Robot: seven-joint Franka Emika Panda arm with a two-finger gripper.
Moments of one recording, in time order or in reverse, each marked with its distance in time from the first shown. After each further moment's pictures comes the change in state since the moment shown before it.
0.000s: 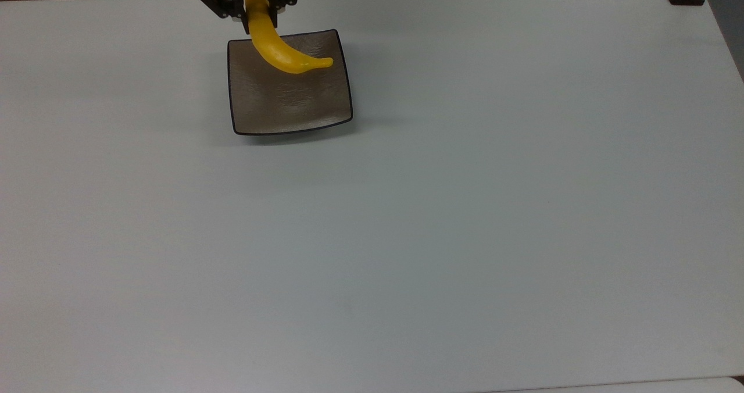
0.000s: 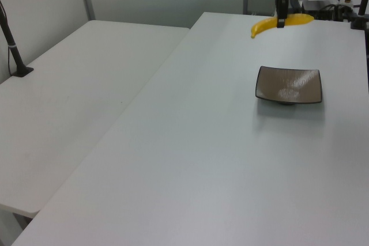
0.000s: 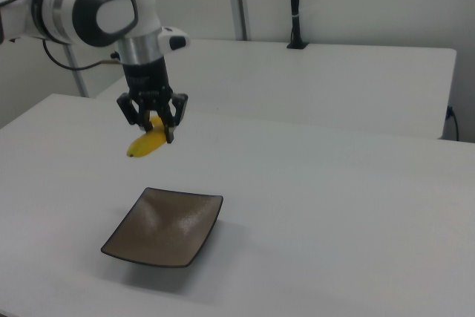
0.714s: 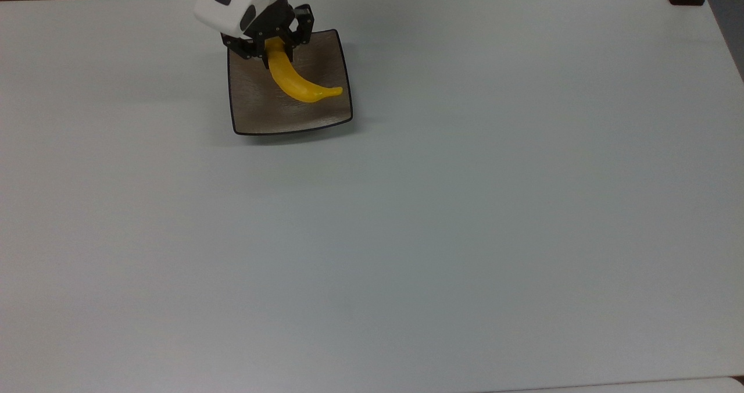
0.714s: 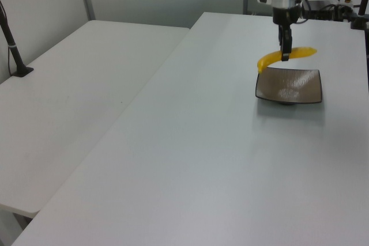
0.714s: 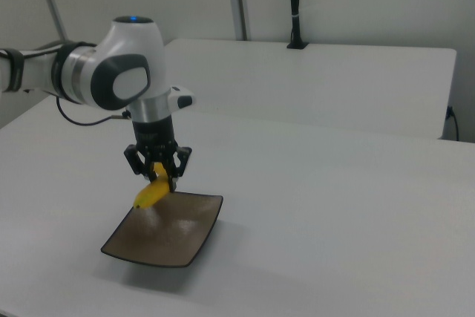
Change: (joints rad) arm -0.002 0.003 0.004 -0.267 0.010 0.220 -0.037
